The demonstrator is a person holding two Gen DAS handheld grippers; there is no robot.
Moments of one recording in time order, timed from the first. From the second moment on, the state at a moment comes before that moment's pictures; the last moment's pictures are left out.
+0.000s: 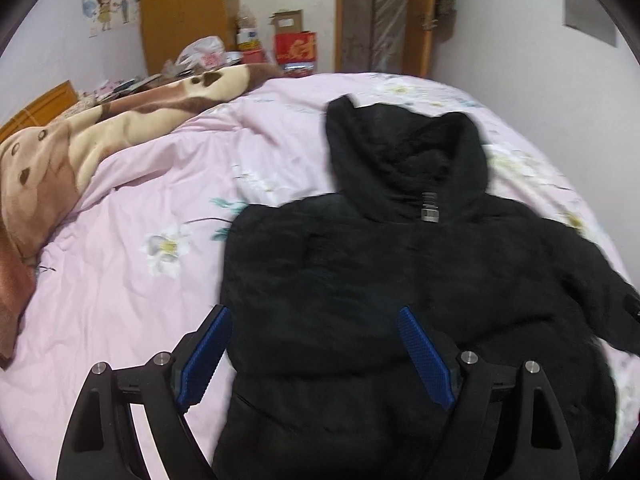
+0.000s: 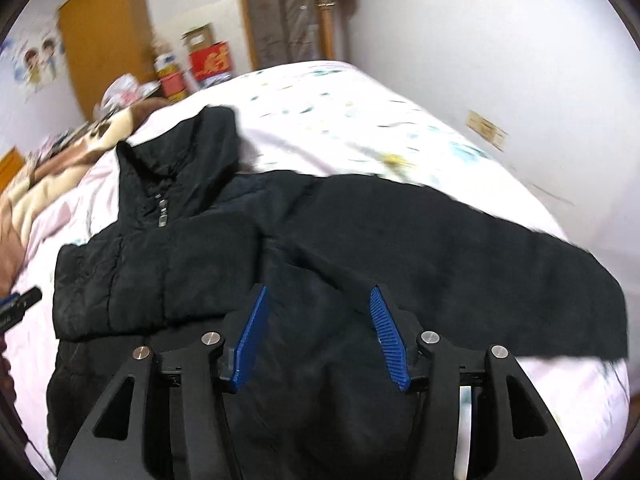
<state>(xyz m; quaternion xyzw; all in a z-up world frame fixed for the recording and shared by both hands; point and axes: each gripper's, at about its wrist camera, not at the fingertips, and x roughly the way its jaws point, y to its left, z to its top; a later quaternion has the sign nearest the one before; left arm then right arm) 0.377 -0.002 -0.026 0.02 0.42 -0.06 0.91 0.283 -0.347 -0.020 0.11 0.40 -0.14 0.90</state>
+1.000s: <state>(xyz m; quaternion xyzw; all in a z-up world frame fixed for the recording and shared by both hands) 0.280 -0.209 -0.059 0.07 0.46 -0.20 0.86 0.140 -0.603 -0.078 0.26 0.39 -0.36 0.80</state>
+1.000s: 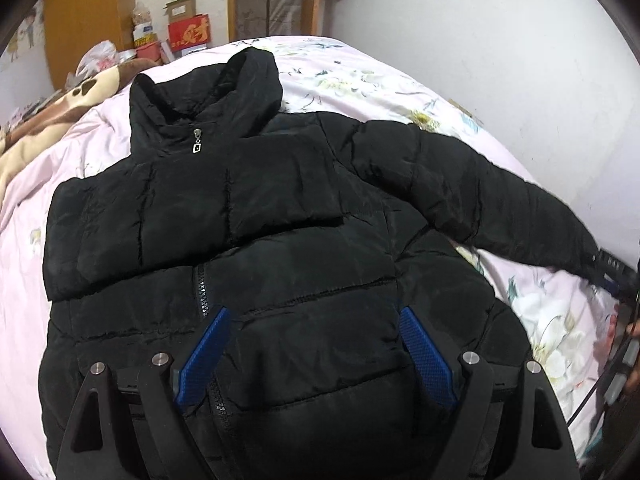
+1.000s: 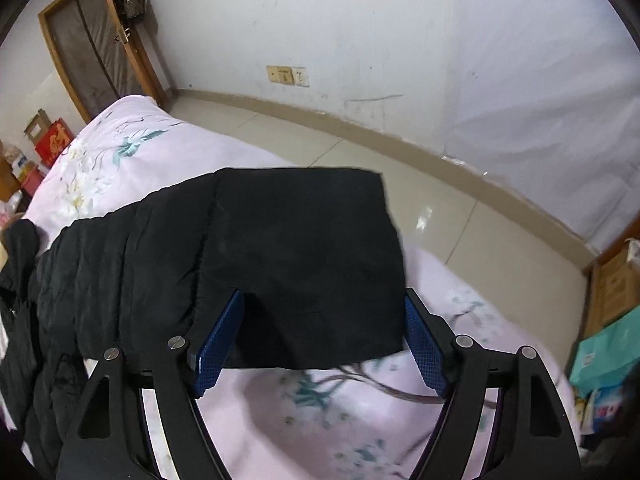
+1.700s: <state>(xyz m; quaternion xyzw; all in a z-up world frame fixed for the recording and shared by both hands) 0.294 -0.165 -0.047 0.05 0.45 -0.16 0.88 0.155 -0.549 0.001 0.18 0.32 -0.32 0.87</state>
